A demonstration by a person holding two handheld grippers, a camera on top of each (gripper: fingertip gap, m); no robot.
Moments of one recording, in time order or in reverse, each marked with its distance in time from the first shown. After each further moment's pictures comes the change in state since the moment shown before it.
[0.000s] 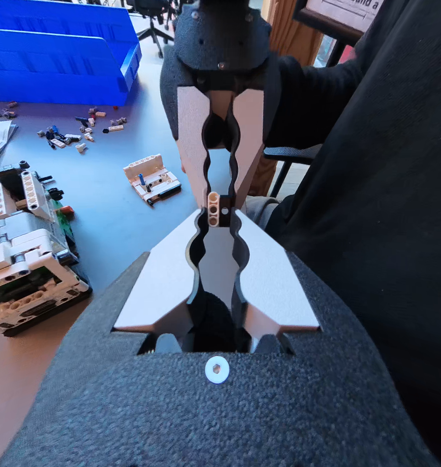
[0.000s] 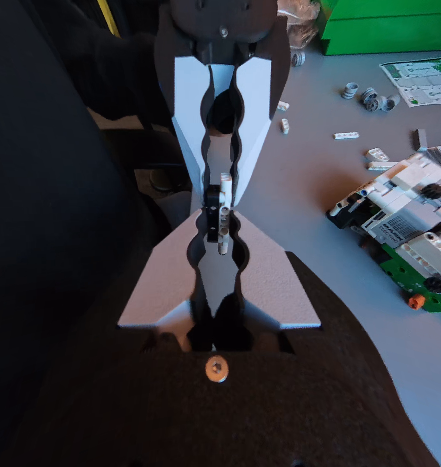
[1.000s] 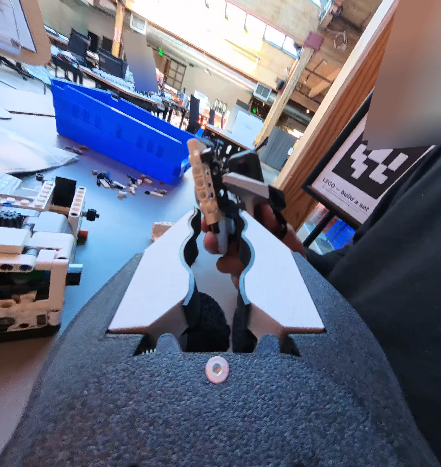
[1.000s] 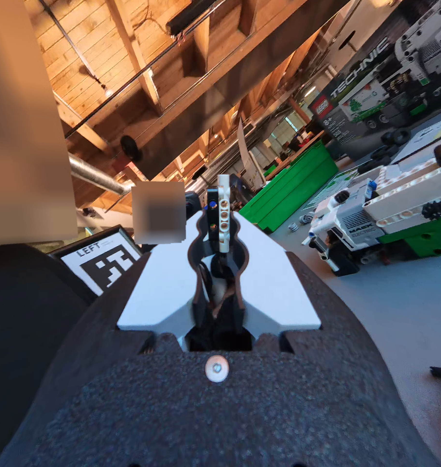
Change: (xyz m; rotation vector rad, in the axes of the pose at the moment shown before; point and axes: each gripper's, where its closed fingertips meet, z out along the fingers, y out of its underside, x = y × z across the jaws) left arm -0.047 -0.043 0.011 0.489 -0.100 -0.376; right arm 0.064 -0.051 -0.050 1.061 0.094 0.740
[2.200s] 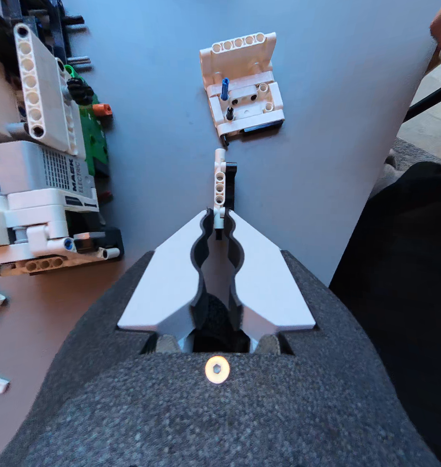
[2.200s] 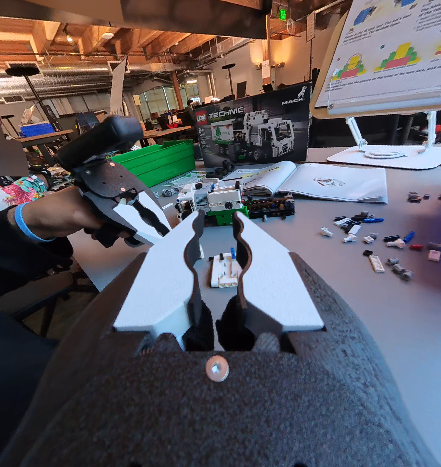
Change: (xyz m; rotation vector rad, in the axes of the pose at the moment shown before) left arm -0.063 0.098 -0.003 -0.938 -0.424 0.235; right arm 0.024 -0.049 -0.134 -0.119 0.490 -0.683
